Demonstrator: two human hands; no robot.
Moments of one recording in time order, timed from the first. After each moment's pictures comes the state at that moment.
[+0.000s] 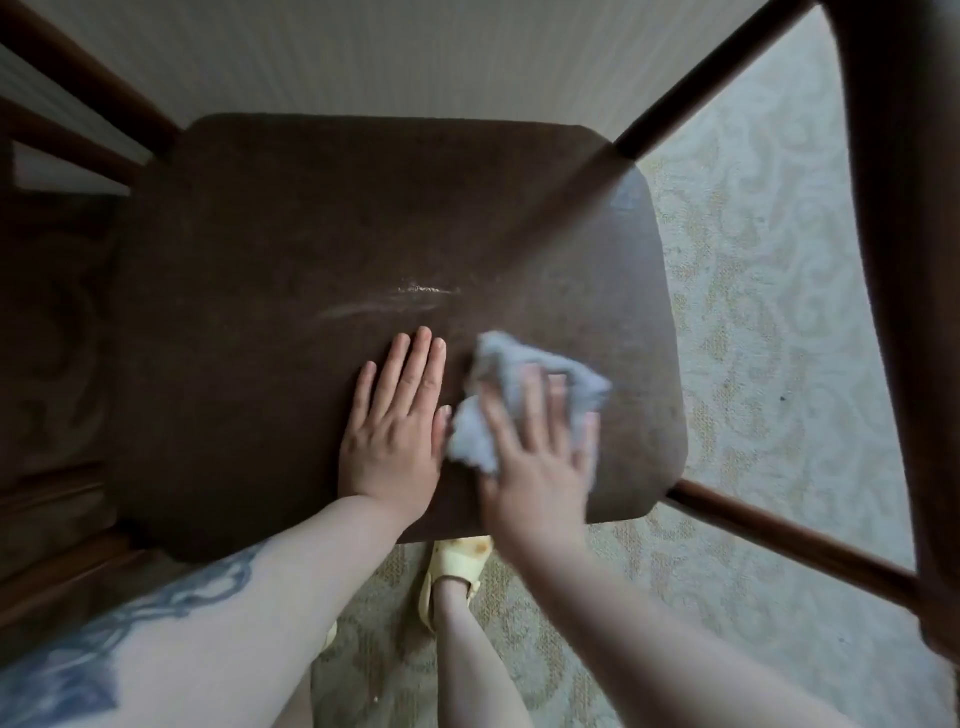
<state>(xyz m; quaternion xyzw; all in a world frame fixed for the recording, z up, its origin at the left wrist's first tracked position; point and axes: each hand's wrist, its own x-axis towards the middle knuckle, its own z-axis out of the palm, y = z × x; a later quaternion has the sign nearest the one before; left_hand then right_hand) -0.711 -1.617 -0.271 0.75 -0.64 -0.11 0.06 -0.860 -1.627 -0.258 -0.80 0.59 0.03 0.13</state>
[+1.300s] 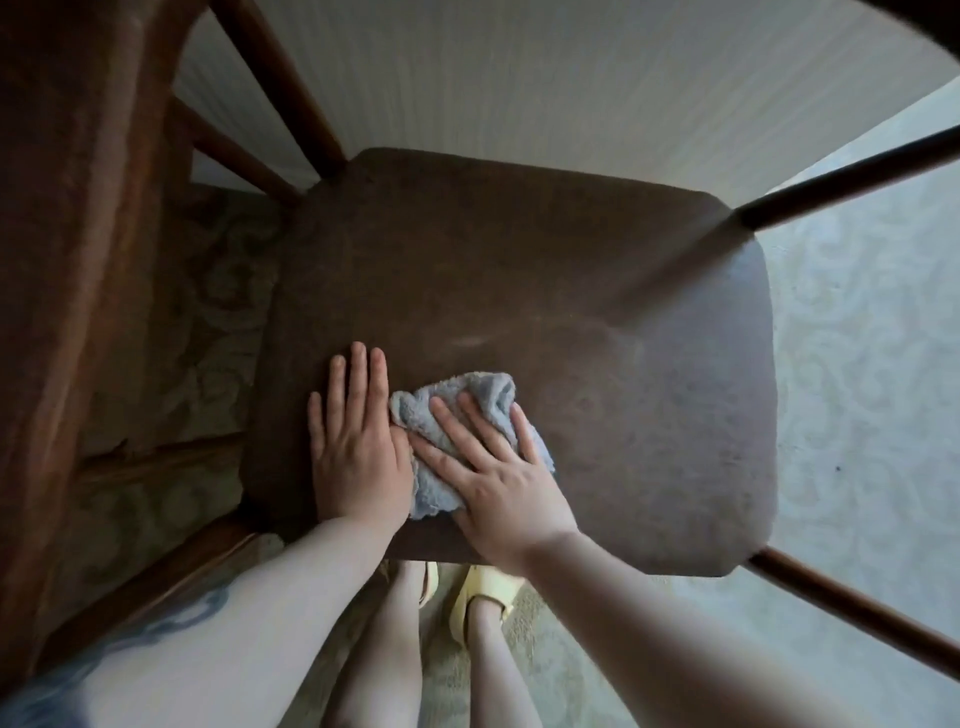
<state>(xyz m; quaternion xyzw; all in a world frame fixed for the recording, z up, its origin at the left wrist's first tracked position) -0.612 -1.578 -0.269 0.87 -0.47 -0.13 0.05 -0.767 -1.635 -0.254 -0.95 0.25 0.09 0.16</state>
